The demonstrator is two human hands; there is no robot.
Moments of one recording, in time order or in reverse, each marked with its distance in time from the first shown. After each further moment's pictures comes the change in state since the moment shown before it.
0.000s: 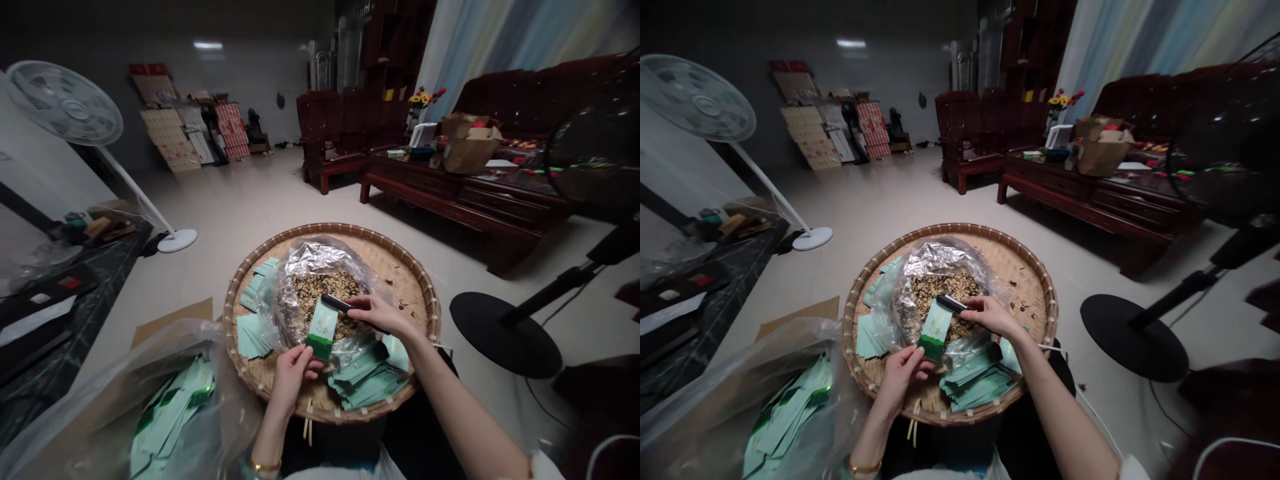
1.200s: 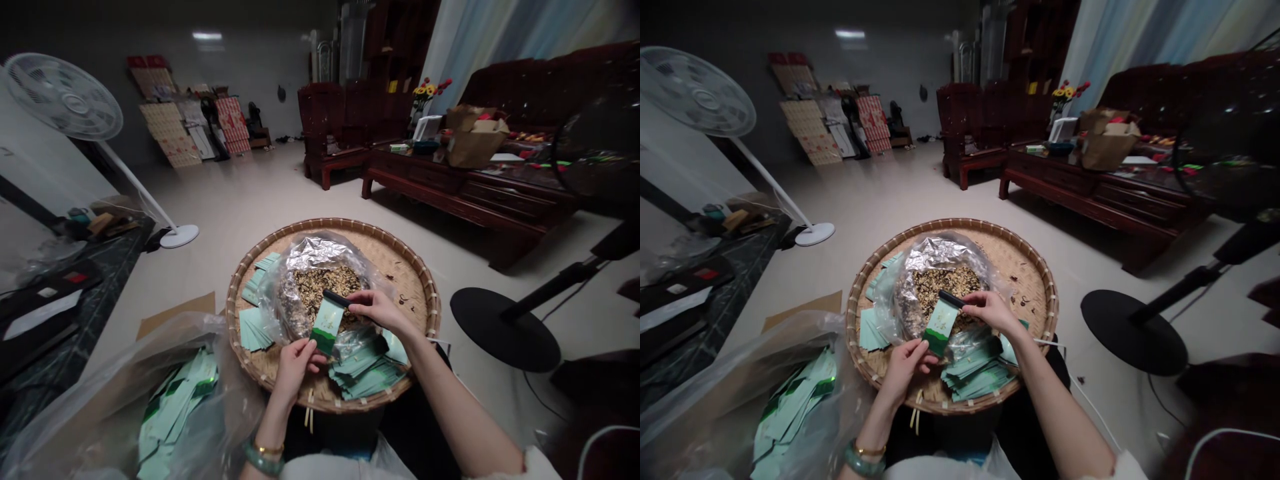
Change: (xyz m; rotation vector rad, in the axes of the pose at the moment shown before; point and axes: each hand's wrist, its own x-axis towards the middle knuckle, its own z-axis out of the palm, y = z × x) left_hand 0.002 -0.002 0.001 0.065 -0.026 0.015; right_hand 0.000 0.006 0.006 0.040 0.085 -0.063
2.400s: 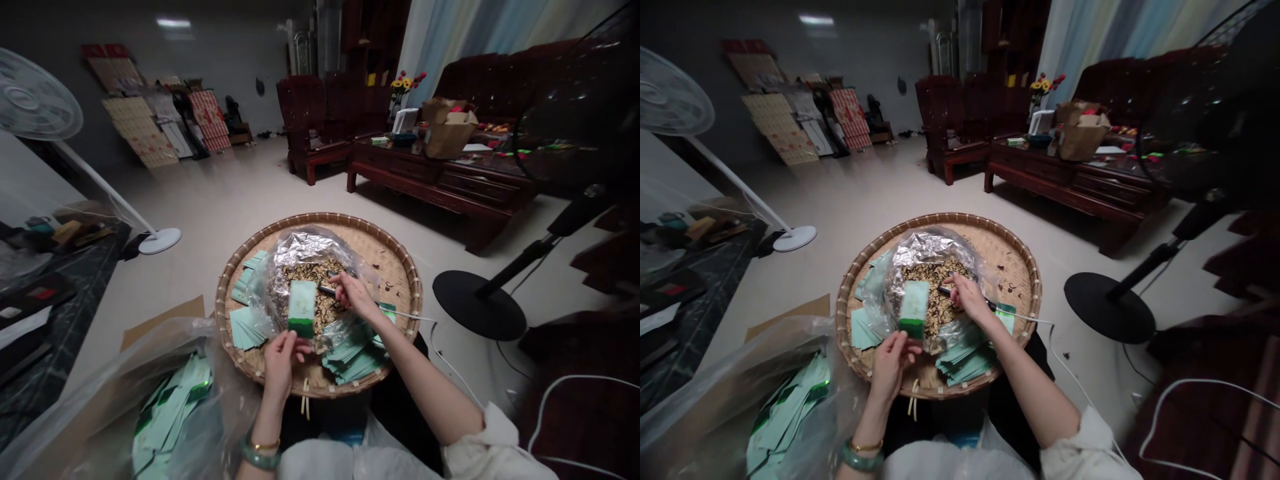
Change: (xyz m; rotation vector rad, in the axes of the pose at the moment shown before) left_hand -0.007 0.002 -0.004 -0.193 0.145 0.169; right_hand 0.005 0.000 0.030 -0.004 0.198 -0.198
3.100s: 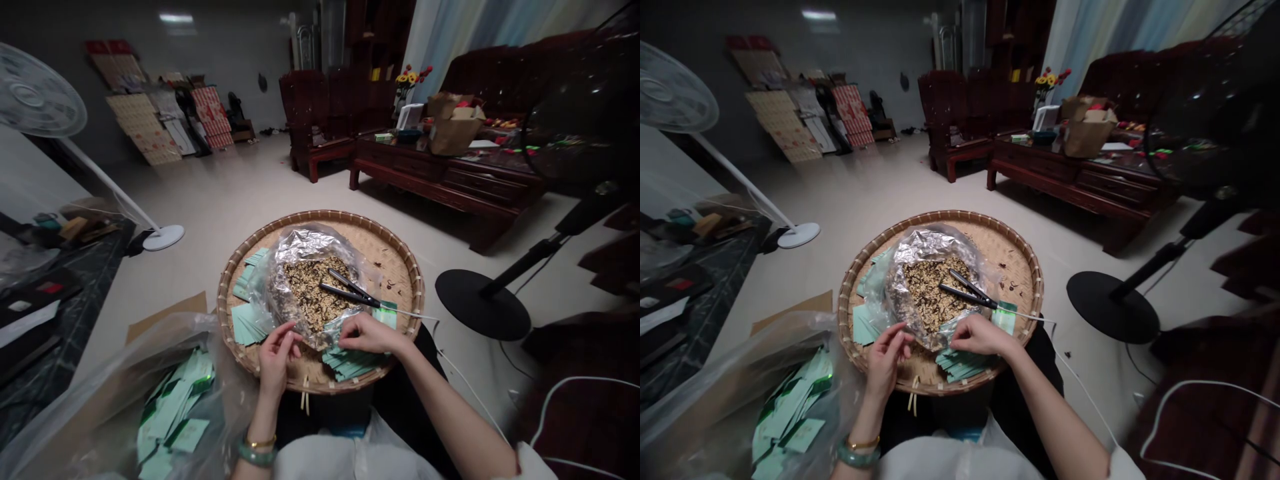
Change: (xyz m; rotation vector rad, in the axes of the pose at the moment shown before) left_hand -0.001 0.002 -0.012 0.068 -0.025 0.114; right_hand -0.054 0.007 -0.019 -0.376 -0.608 -0.153
